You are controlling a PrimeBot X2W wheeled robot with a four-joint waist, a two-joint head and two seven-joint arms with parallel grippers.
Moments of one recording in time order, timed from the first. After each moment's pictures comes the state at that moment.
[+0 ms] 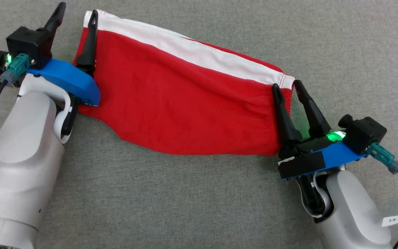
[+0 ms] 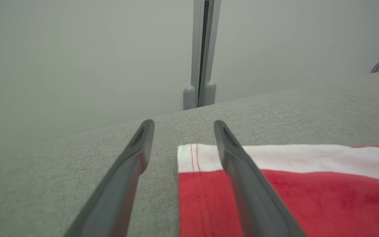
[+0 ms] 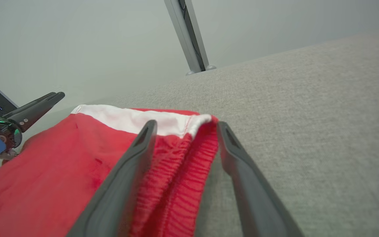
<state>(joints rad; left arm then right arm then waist) -0.92 0.31 -0.46 0.78 -0.41 -0.13 -0.26 -0.44 -0.05 0.22 0.28 0.44 0.13 -0.26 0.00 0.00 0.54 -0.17</state>
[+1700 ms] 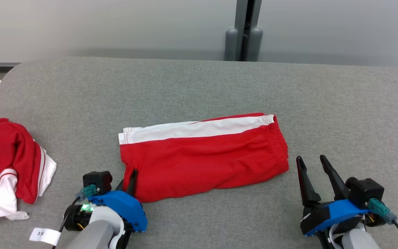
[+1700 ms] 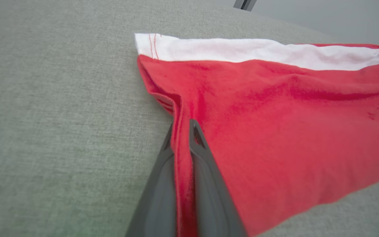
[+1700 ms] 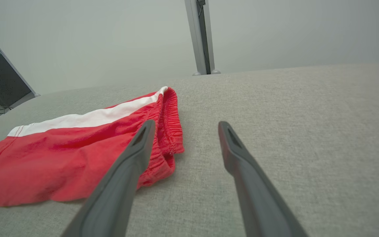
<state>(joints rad) -0.50 0.18 -0.72 0.98 -0.85 -0.07 -0.26 -0.18 -0.05 0.04 0.42 0.23 0.13 -0.26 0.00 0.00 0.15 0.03</state>
